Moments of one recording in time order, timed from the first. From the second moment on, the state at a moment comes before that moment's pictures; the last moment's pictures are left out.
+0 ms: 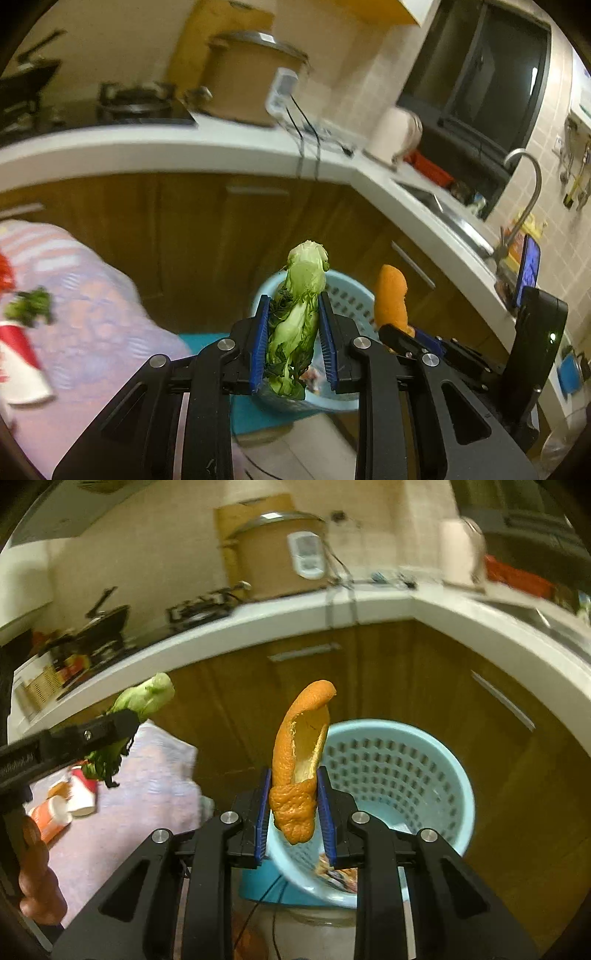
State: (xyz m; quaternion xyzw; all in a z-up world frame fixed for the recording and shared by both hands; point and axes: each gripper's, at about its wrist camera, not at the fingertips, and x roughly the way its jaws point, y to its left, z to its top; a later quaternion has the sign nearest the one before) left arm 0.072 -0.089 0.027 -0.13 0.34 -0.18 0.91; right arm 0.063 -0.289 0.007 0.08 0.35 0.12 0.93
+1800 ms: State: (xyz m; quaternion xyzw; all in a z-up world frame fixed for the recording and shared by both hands) left arm -0.045 0.067 0.037 -0.18 0.29 0.00 0.94; right arm 0.030 -0.113 0.006 0.01 0.34 0.31 0.89
